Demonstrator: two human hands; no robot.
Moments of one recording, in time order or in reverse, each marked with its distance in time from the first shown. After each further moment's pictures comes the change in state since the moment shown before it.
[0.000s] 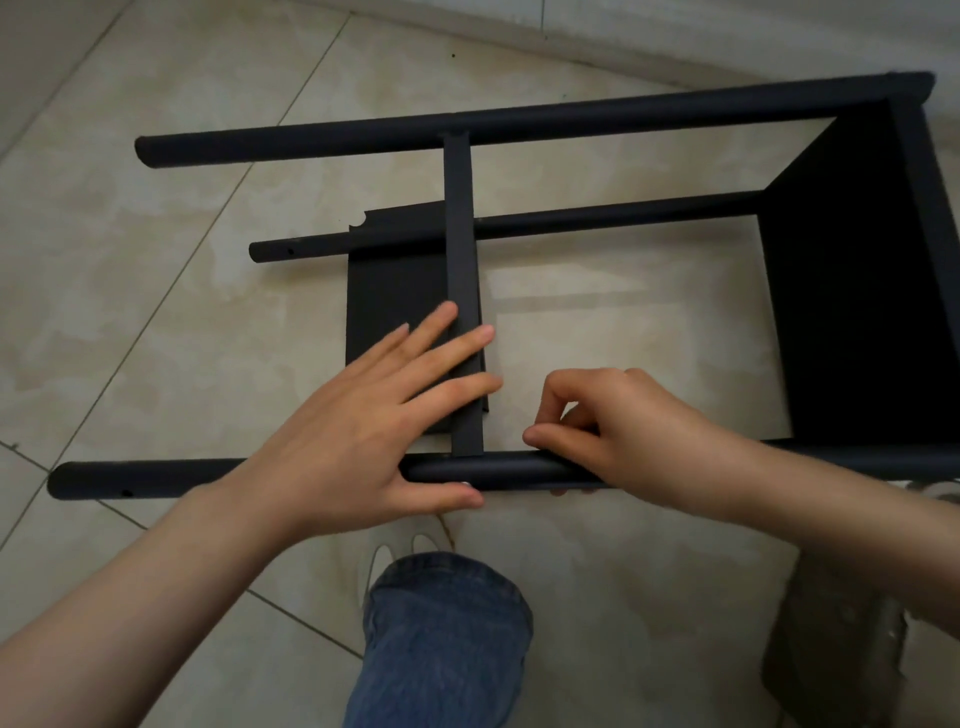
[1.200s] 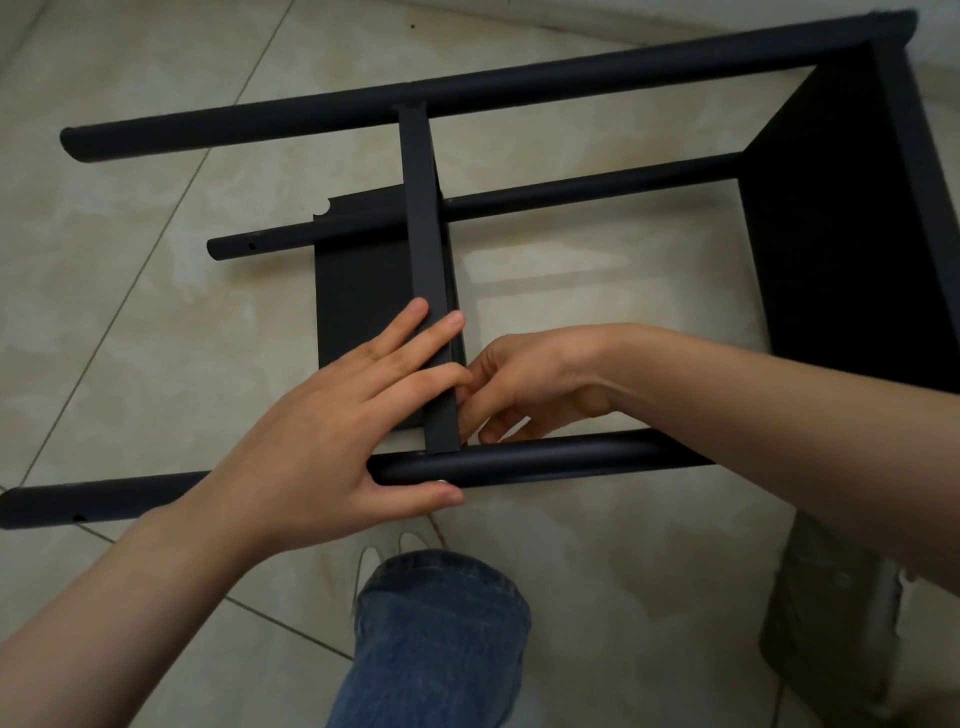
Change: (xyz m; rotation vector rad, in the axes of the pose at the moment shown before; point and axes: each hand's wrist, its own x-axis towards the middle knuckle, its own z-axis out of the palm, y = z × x) left_hand 0.000 -0.001 0.006 -0.145 0.005 -0.019; right_hand 0.071 -0.005 0.005 0.526 -0.622 0.325
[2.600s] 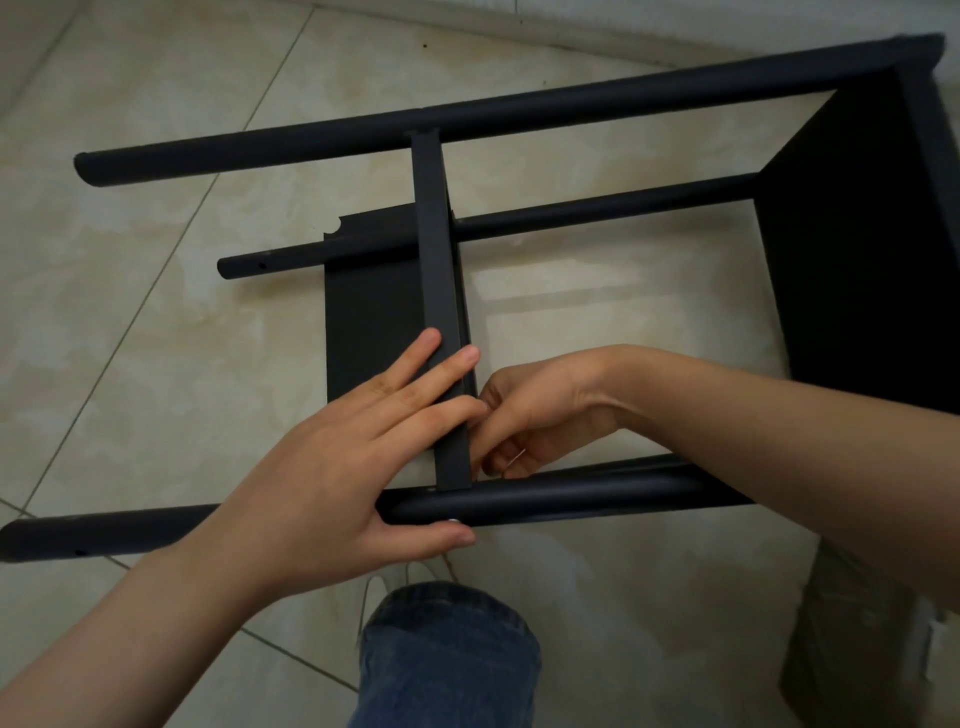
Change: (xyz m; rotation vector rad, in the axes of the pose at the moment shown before) left_hand -0.001 0.001 0.000 0.031 -0.002 0.006; right_hand 0.018 0.006 -0.013 0.126 -0.215 0.003
